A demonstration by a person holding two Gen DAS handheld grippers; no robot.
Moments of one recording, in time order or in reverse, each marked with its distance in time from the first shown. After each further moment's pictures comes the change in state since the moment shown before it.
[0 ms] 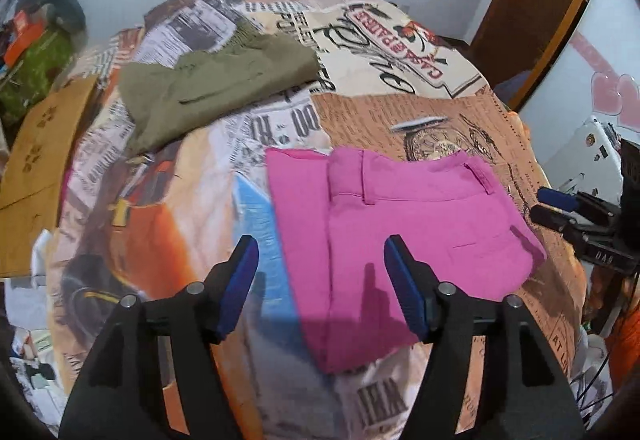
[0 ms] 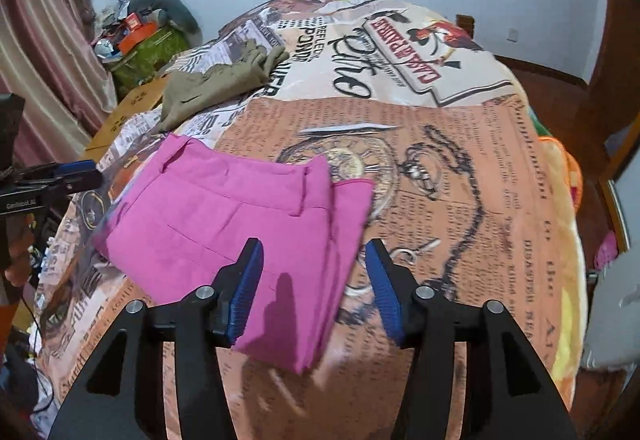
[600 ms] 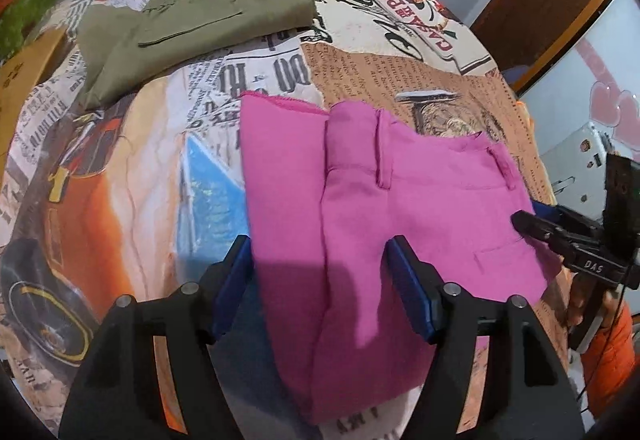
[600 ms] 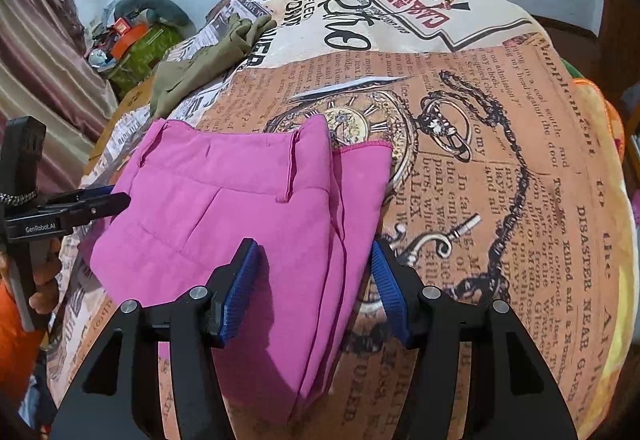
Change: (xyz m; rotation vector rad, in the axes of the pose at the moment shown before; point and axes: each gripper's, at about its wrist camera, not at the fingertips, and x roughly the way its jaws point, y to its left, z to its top) left arm 0.062 0.008 0.003 -0.081 0.108 -0.108; right arm 0.045 -0.020 -0.008 0.115 0.081 0.086
